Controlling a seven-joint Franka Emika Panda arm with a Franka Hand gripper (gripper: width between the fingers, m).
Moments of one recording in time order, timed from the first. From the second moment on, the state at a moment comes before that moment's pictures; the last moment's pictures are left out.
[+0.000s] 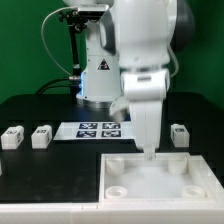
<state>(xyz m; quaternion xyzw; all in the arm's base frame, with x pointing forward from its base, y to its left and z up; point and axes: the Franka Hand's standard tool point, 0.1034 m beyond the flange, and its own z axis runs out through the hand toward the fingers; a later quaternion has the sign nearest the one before) 0.490 0.081 0.040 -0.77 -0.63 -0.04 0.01</state>
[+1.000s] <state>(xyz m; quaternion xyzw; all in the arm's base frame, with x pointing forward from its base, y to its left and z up) 0.448 0.152 0.052 -0.99 -0.14 -0.03 0.05</state>
